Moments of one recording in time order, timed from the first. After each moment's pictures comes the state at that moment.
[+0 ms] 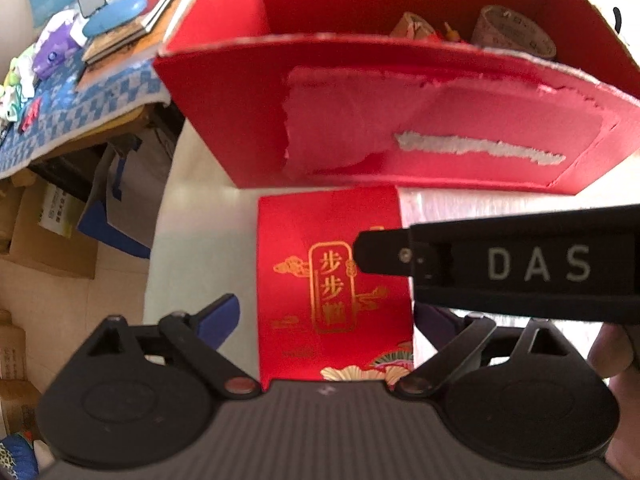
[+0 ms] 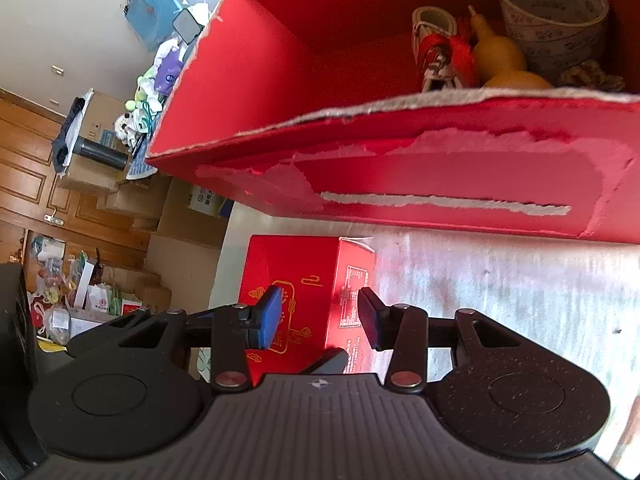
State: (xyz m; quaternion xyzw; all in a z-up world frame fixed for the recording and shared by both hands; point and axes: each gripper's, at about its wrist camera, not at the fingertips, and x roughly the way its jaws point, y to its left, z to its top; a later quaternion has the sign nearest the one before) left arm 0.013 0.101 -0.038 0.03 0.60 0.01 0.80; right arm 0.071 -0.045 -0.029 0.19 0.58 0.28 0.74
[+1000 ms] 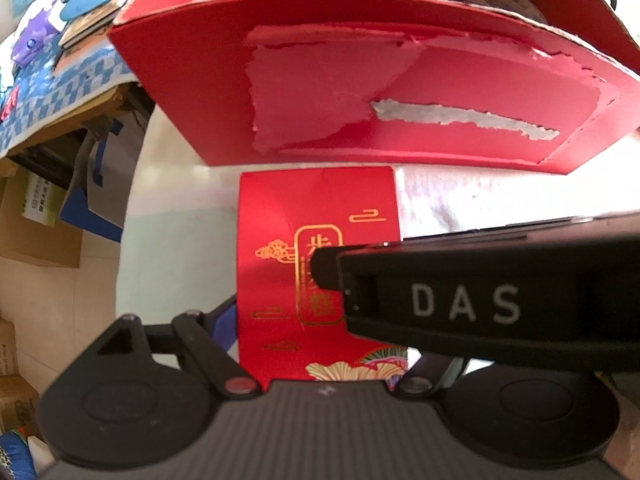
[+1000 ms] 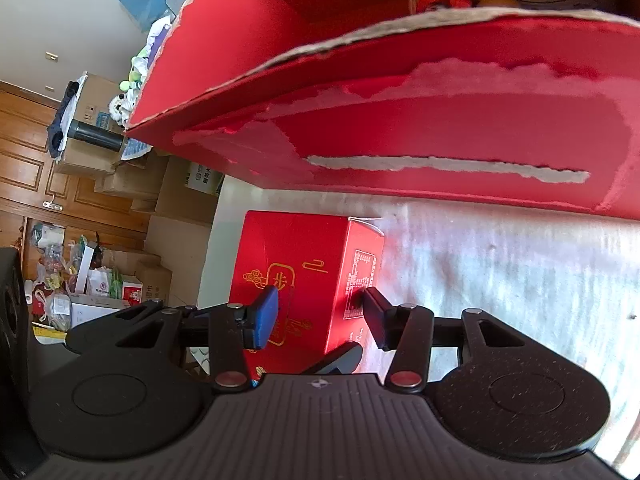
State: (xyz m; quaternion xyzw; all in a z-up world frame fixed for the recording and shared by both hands) left arm 0.016 0.095 -0.049 0.02 0.62 -0.01 0.78; right arm 0.068 -0.053 -0.037 0.18 0.61 0.28 0.72
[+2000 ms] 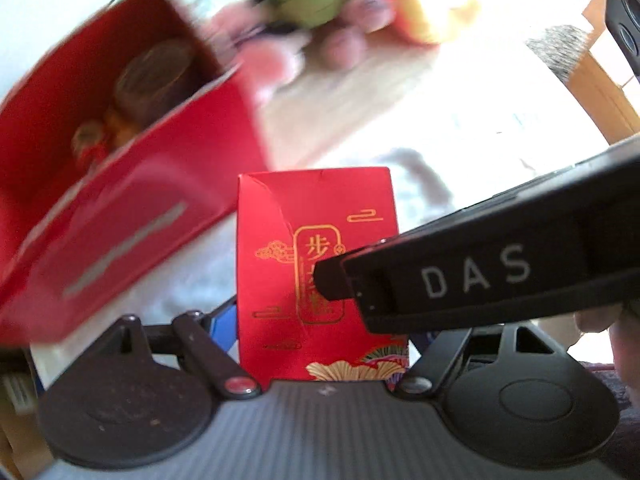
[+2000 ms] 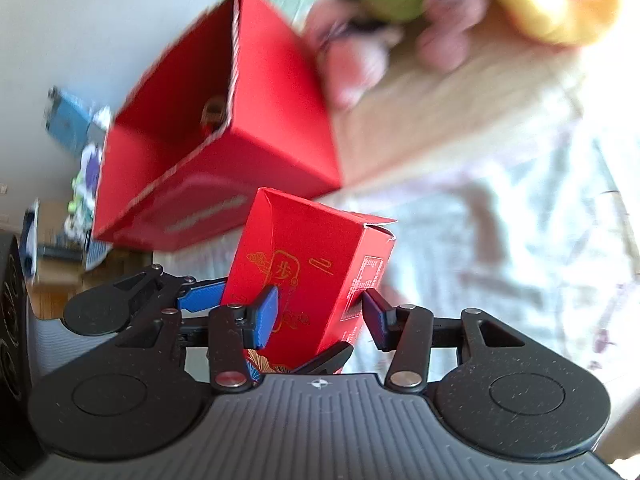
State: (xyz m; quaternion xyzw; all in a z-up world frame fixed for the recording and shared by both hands) left arm -0.006 -0.083 -0.009 0.19 0.57 -0.27 0.75; right arm -0.006 -0.226 0.018 0.28 0.56 0.09 0.77
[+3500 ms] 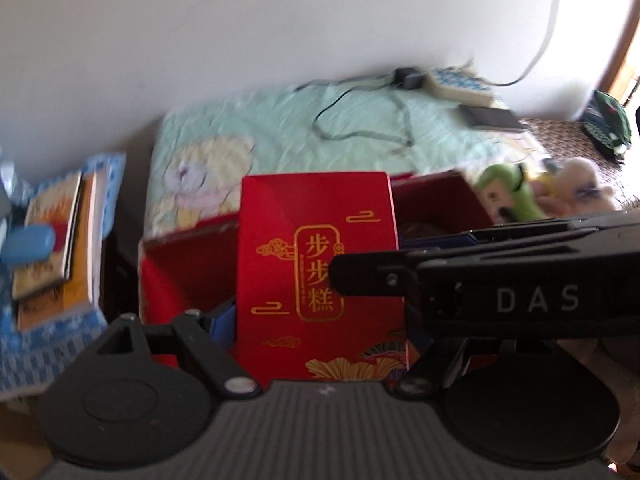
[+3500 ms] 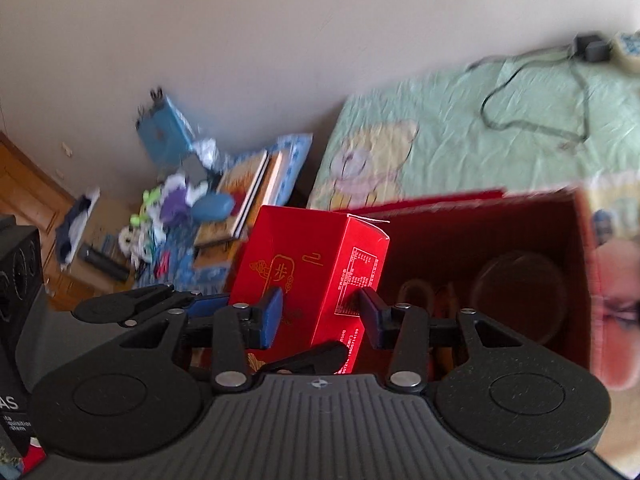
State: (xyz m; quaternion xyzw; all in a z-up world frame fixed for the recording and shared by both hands) left arm 0.157 0.094 0.058 0.06 0.47 -0.17 0.87; right arm 0.179 -0.059 0.050 0.19 0.46 0.26 0.83
